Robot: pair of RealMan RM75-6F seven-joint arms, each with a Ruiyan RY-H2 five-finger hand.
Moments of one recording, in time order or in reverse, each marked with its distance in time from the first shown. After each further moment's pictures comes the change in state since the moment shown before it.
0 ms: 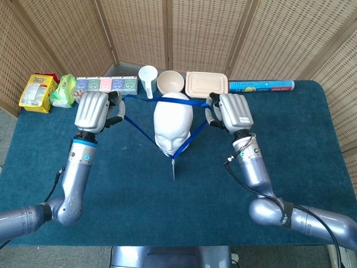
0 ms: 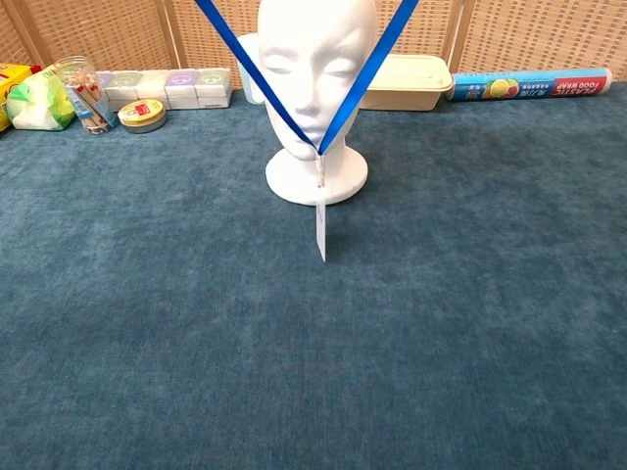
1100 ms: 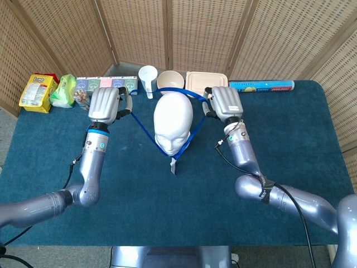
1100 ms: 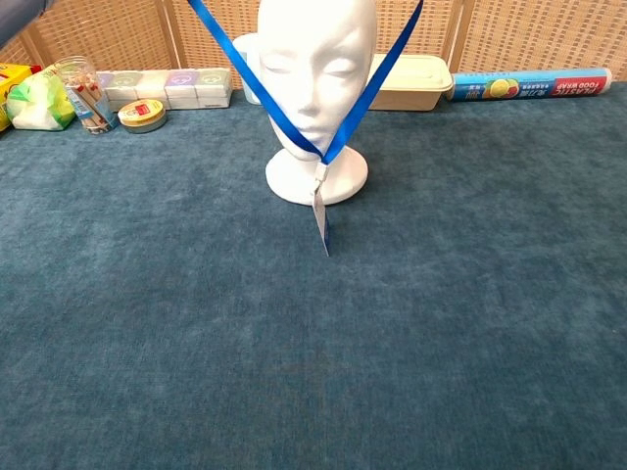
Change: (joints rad) left arm -0.115 -0.167 0.023 0.330 -0.054 -0.071 -0.005; right arm 0.164 -0.114 -0.089 0.362 0.092 -0.150 0.011
